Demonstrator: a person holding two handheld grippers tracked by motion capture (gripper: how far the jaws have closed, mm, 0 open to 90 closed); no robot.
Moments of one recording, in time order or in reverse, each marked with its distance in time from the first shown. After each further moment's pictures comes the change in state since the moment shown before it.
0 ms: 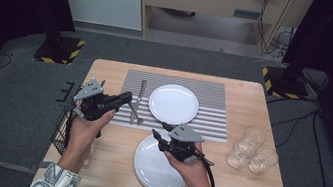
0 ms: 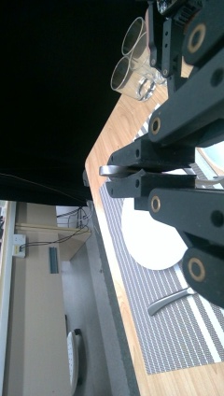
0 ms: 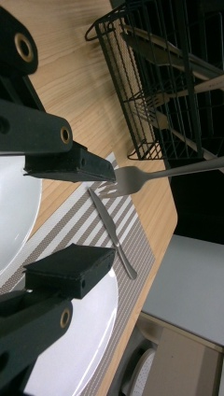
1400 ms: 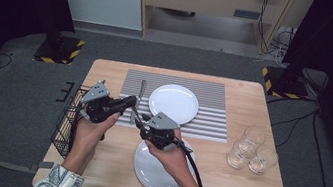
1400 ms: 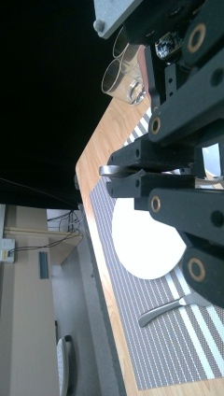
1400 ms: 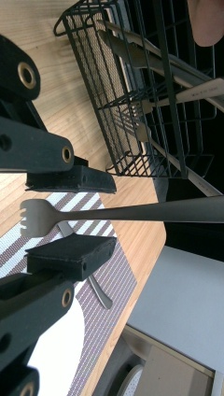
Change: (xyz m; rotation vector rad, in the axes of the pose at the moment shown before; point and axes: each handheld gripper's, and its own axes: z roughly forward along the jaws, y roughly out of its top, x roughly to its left) left arm -0.007 -0.007 0.011 0.037 -0.016 -0.008; right arm 0.020 0.022 0.055 0.001 0.038 -0.044
